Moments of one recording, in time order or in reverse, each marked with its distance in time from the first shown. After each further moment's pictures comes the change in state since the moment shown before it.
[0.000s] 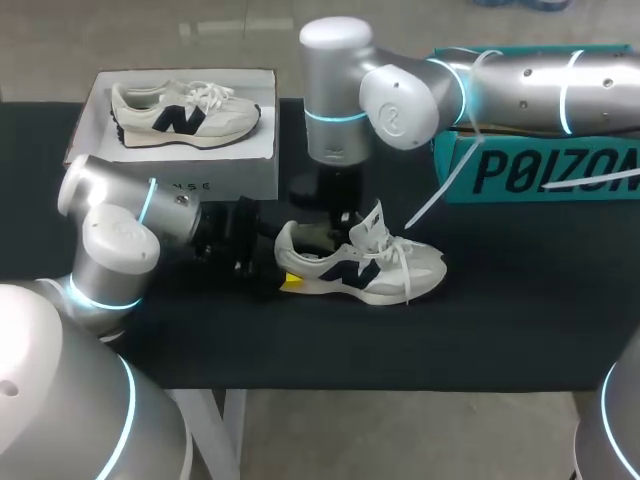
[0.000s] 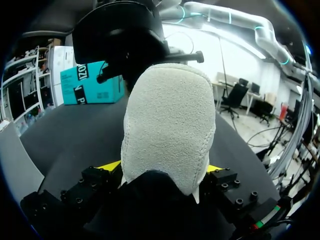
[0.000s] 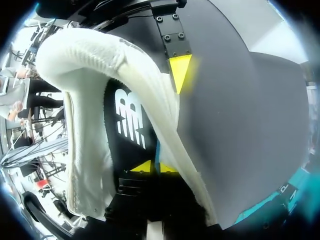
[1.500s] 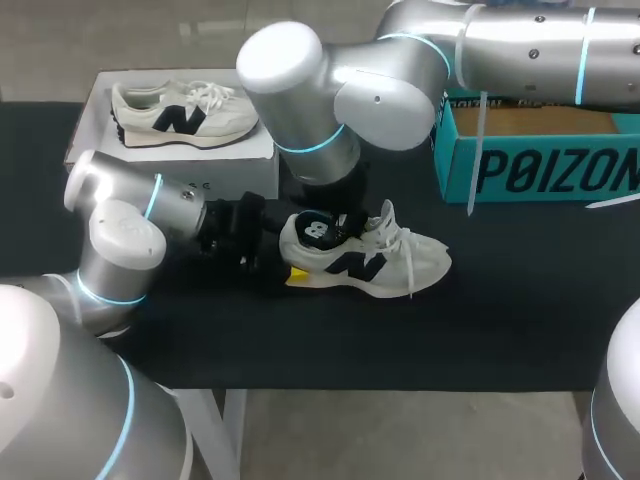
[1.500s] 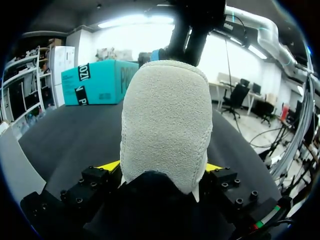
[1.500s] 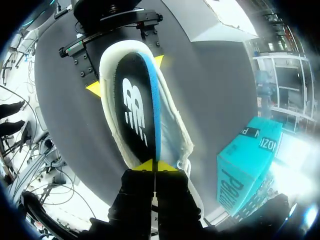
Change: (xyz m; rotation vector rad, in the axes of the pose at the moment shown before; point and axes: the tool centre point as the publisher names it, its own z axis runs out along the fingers) left arm -0.009 -0.005 0.006 0.000 -0.005 -0.002; right arm 0.022 -0.035 -0.070 0.094 -0.455 0.245
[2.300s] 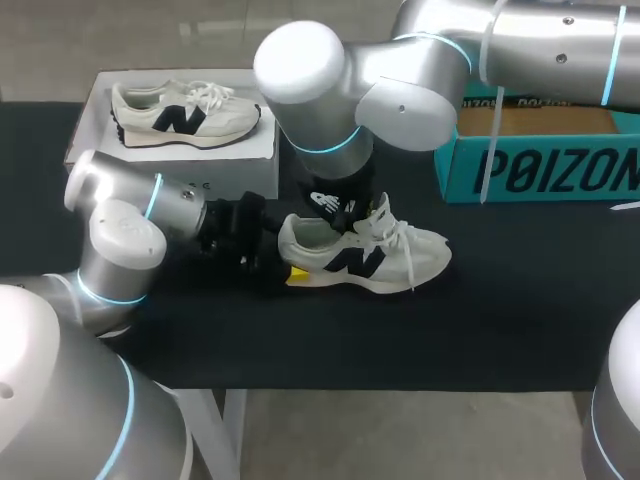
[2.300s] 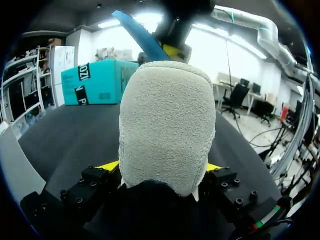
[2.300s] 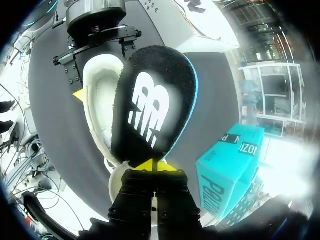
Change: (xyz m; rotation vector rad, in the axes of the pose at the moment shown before) left arm -0.001 0.000 0.000 0.000 0.000 0.000; right arm -0.035 0.004 -0.019 -0.100 -0.135 -0.019
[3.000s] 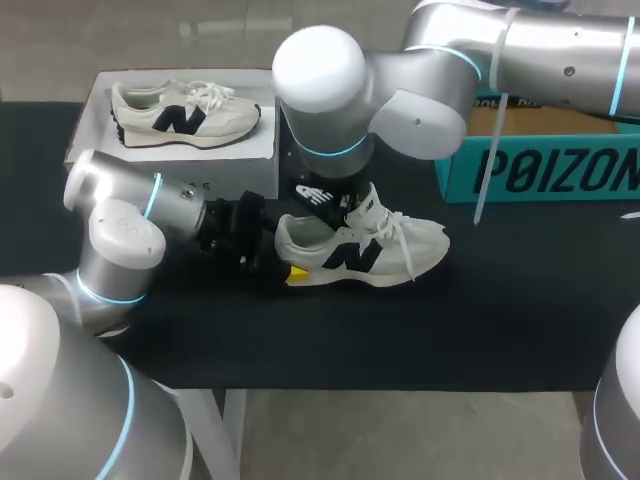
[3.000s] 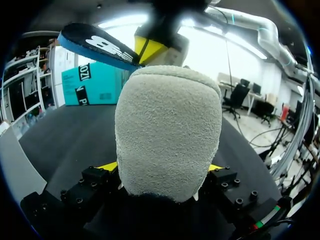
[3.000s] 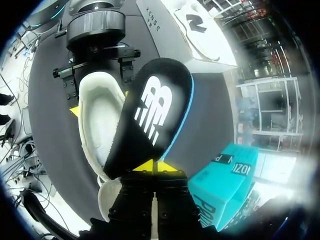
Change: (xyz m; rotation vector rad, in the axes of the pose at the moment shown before) left arm -0.001 0.000 -0.001 0.000 0.000 0.000; right arm -0.011 0.030 0.007 -0.138 -0.029 -0.054
